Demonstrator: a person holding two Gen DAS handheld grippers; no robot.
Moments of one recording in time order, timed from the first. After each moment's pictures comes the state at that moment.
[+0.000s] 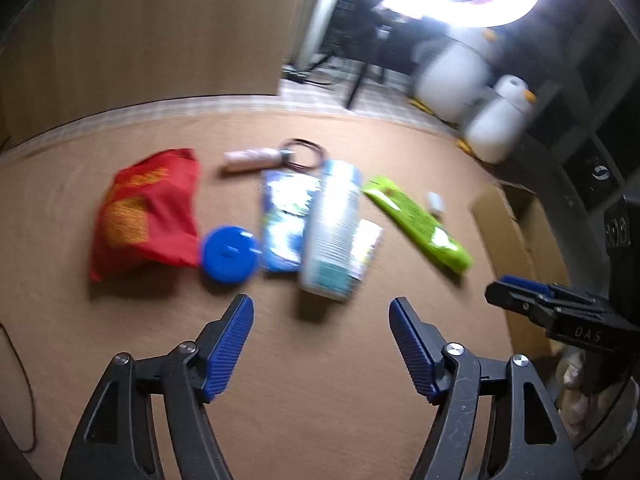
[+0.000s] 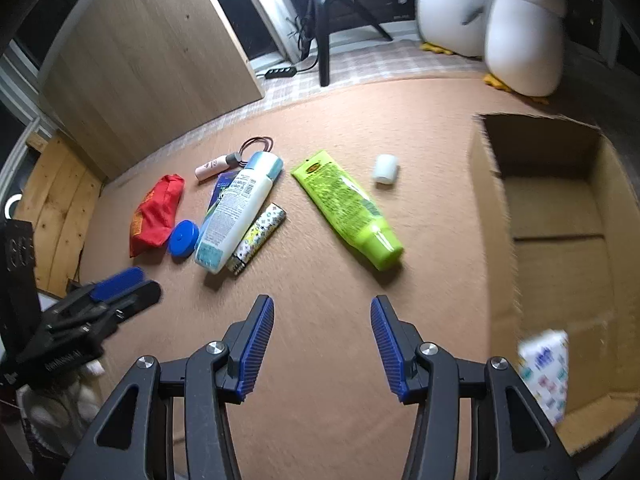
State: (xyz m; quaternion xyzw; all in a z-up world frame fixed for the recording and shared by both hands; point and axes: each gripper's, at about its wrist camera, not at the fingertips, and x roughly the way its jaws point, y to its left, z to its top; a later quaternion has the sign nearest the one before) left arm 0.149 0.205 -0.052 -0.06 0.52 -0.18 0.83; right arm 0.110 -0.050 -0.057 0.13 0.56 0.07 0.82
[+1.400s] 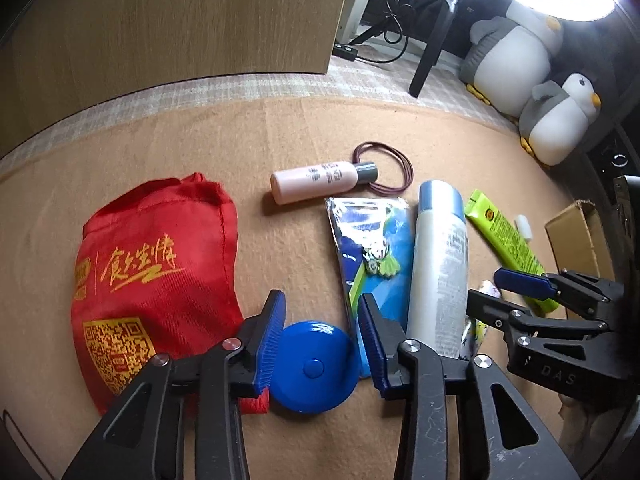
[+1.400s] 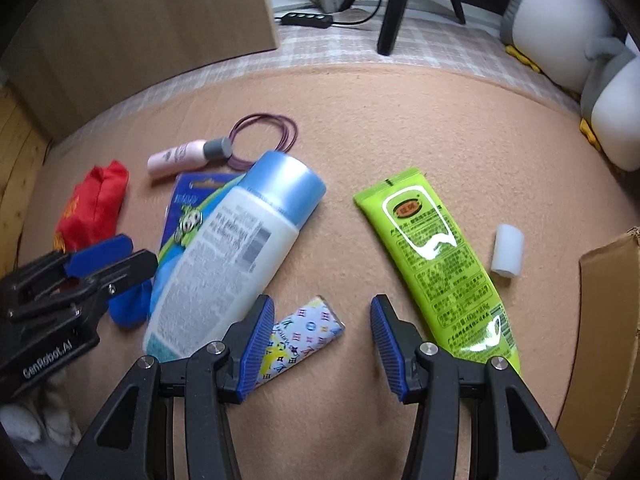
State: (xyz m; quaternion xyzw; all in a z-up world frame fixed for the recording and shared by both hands) left arm 0.240 0.204 -0.121 -0.03 0.56 -0.17 0.81; right arm 0.211 0.036 -0.124 0.02 0.61 0.05 0.79
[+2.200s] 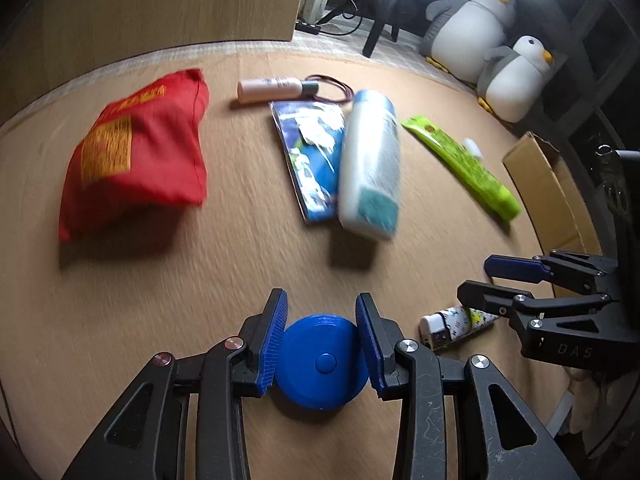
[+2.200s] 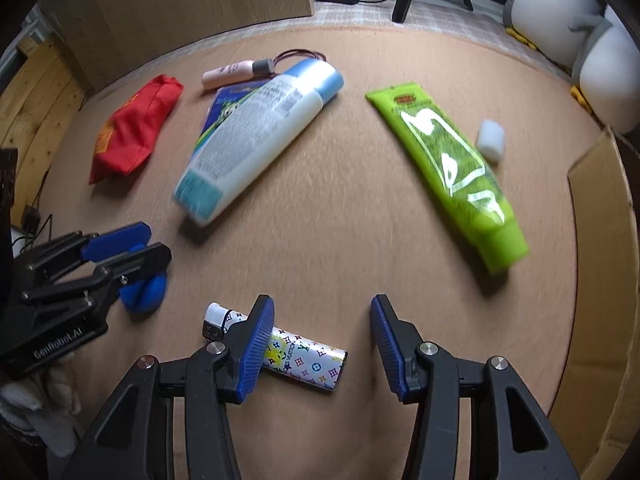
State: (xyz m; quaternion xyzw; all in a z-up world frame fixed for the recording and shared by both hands) left arm 0.128 0.198 -0.124 -0.03 0.55 -0.19 0.81; right arm 0.114 0.023 -0.118 0.02 0.61 0.10 0.78
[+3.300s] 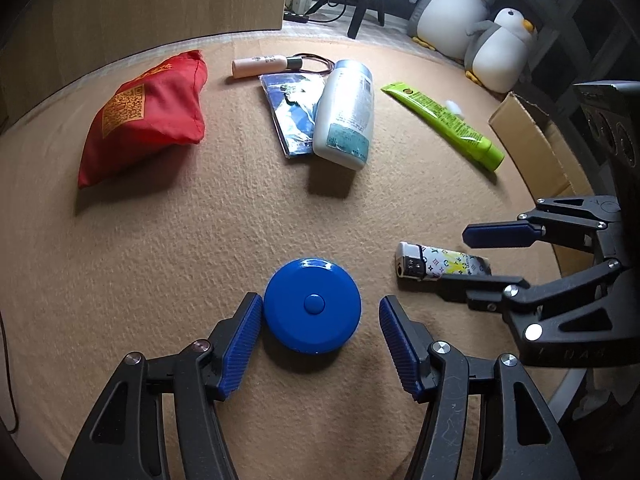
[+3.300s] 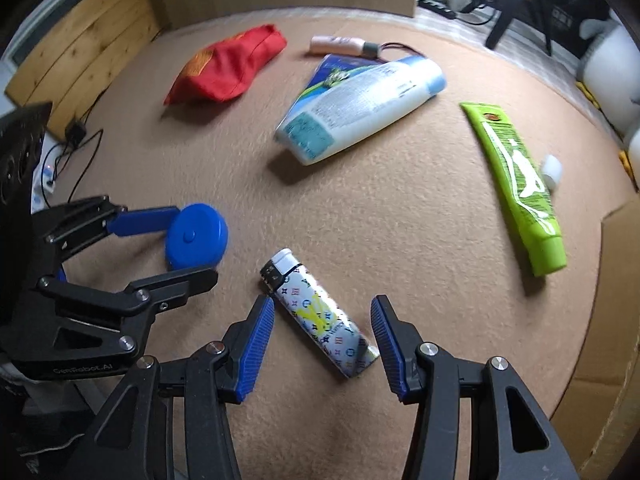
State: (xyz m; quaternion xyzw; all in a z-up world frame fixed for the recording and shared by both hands) left arm 0.080 0.199 -0.120 0.00 0.55 -0.19 0.81; right arm 0.090 0.051 -0.111 -0.07 0.61 0.21 0.76
